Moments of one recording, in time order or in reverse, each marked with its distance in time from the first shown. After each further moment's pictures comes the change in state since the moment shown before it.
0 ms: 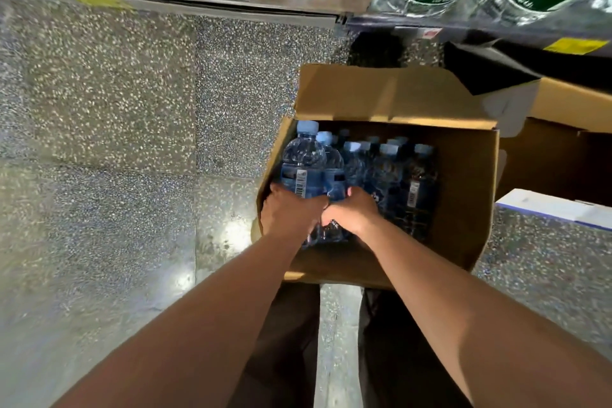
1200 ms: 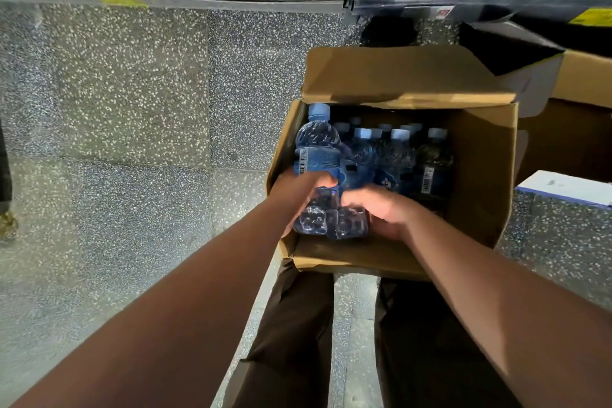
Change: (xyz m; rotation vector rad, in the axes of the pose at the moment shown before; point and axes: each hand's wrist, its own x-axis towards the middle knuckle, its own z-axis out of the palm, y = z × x) left_hand -0.004 -0.005 -0.014 -0.483 -0.381 -0.022; right_hand 0.001 0.021 -0.017 0.305 -0.444 0.009
